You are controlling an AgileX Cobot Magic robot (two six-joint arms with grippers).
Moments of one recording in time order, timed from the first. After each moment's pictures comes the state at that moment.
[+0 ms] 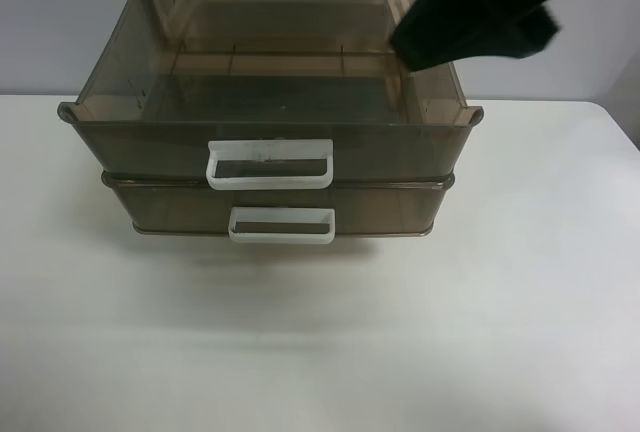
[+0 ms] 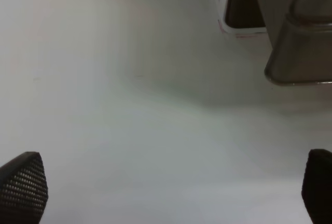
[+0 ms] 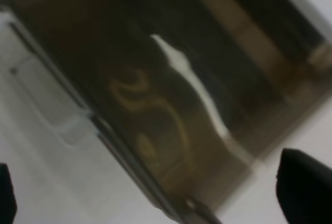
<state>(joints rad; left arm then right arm) 0.05 -0.01 -0.51 -0.08 1.06 0.13 0.93 1.21 -1.37 -0.17 1.11 -0.10</state>
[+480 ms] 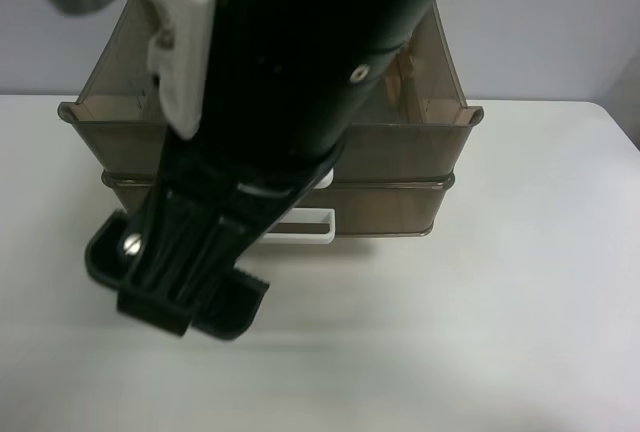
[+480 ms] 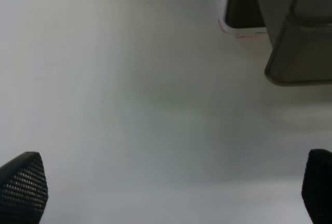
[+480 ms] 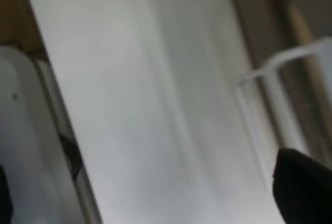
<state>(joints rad) 0.05 -0.01 -0.51 -0.08 1.06 0.13 1.21 1.56 -1.47 0.02 1.13 -0.14</state>
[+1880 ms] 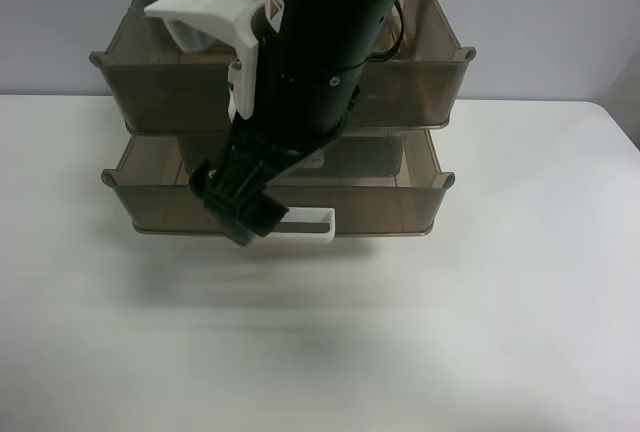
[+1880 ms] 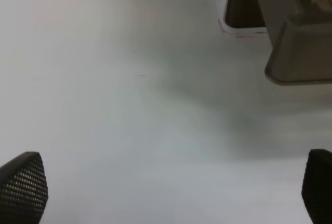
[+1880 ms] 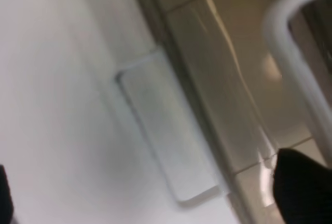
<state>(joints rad) 0.05 -0.01 -0.51 -0.08 1.06 0.13 0.97 1.69 -1.48 0.00 1.09 -0.18</state>
